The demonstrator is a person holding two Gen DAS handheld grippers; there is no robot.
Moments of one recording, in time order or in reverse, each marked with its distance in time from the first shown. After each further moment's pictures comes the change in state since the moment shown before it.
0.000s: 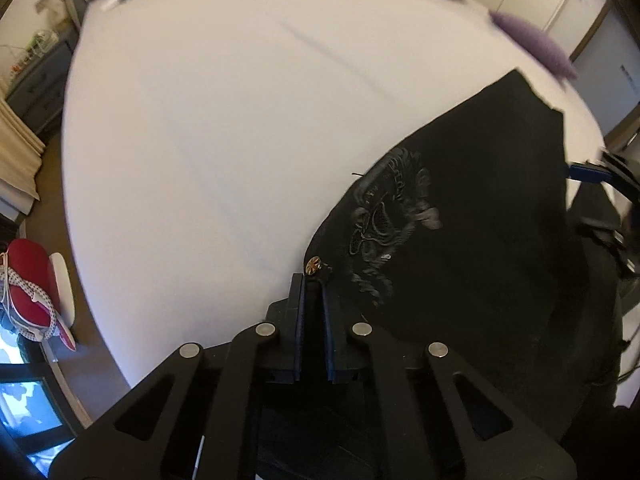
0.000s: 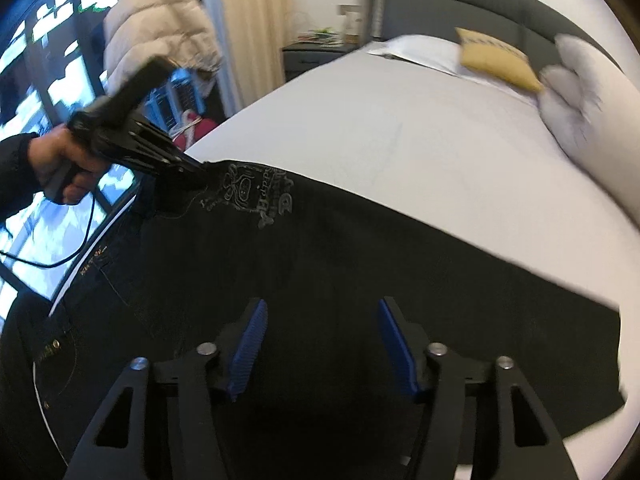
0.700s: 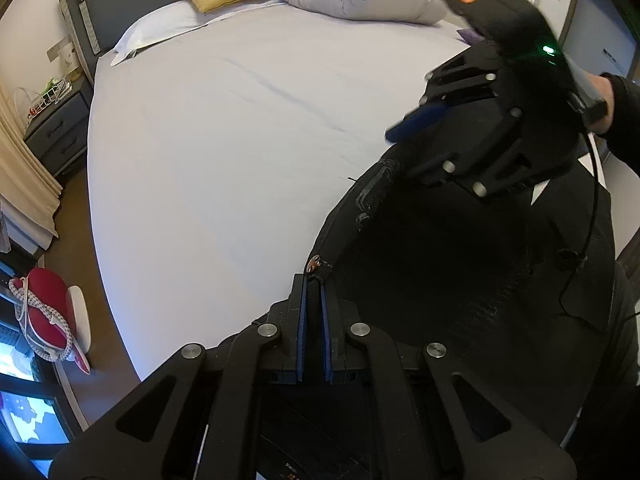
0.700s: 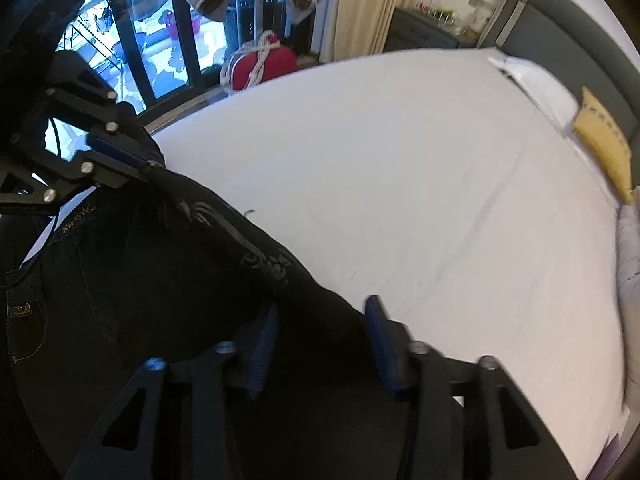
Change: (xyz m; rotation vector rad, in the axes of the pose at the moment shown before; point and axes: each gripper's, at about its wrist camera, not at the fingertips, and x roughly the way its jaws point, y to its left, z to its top) left arm -0.047 -0.048 -0.052 0.076 -0.154 0.054; right arm 0.093 0.038 0.096 -0.392 0.220 0.091
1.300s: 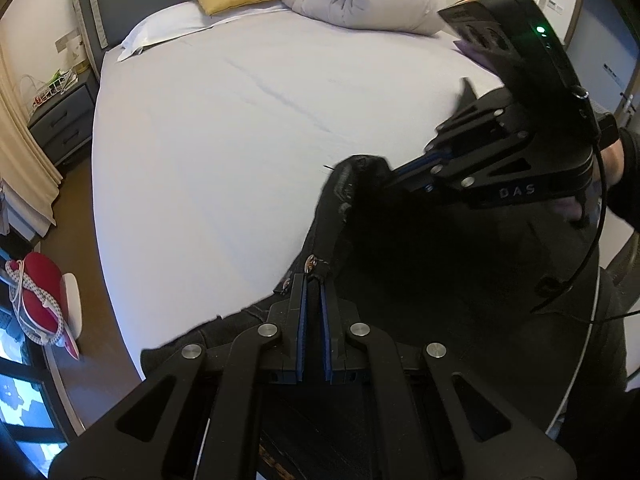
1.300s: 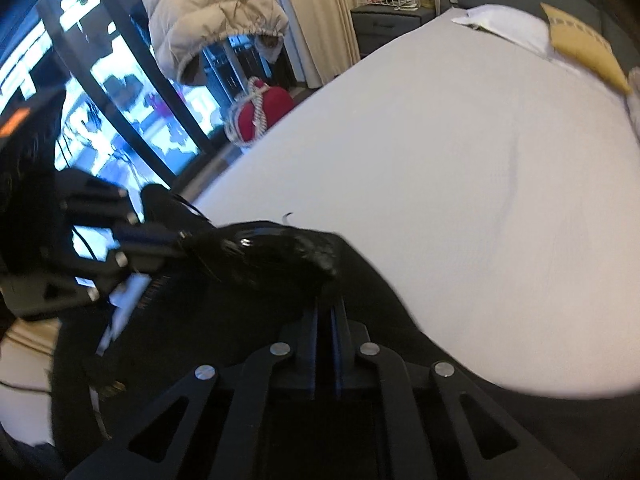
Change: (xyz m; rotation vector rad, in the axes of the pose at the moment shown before) left arm -0.027 -0.018 -0.017 -0.042 -0.025 -0.010; right arm -0.027 0.025 -0.011 0.349 -0.123 0.209
